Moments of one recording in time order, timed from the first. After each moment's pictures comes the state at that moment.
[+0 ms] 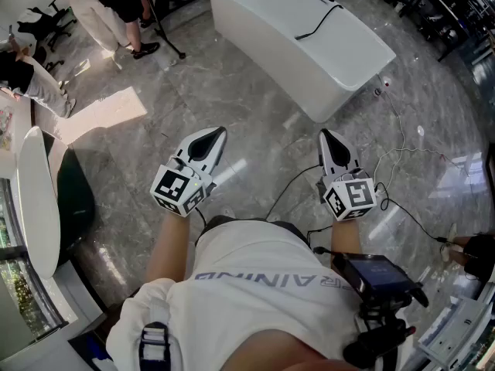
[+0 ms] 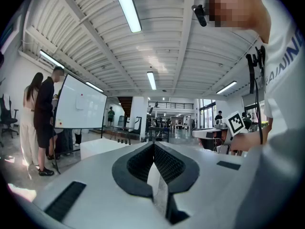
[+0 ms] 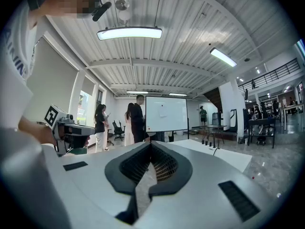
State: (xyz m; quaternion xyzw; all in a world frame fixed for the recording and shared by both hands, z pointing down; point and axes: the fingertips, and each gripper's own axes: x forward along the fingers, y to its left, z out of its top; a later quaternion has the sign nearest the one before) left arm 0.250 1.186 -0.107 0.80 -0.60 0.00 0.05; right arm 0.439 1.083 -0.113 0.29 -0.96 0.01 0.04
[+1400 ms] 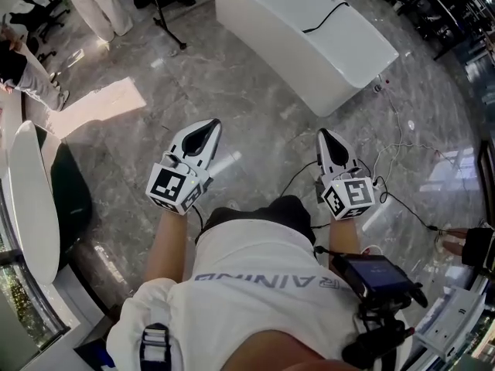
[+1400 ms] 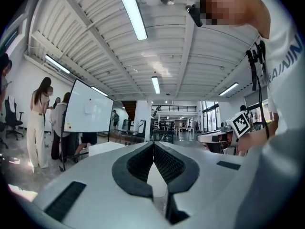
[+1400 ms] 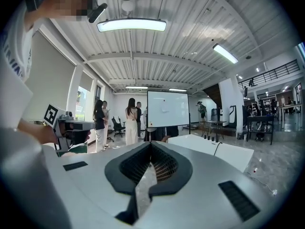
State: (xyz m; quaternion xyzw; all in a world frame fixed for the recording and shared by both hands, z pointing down) left arm 0.136 1.230 -0.100 0.79 -0.62 -0.01 0.03; right arm 0.338 1.131 -0.090 0.30 -0.95 0.02 0.06
